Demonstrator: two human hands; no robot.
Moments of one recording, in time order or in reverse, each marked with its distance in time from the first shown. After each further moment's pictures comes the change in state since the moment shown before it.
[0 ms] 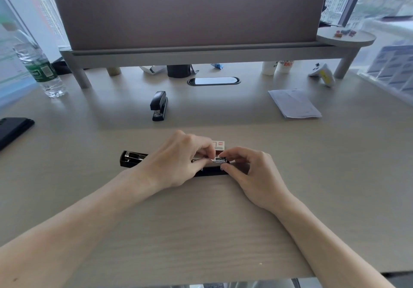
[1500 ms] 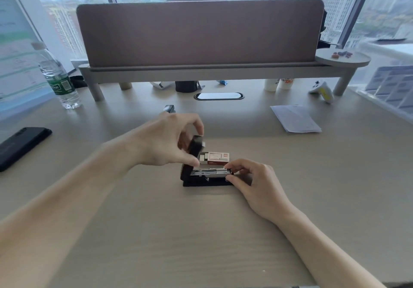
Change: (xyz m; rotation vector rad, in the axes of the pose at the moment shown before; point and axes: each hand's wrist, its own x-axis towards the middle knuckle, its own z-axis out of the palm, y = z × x) left_hand 0.008 0.000 -0.079 0.013 -0.137 -0.099; right_hand -0.002 -0.004 0.000 -0.041 0.011 -0.017
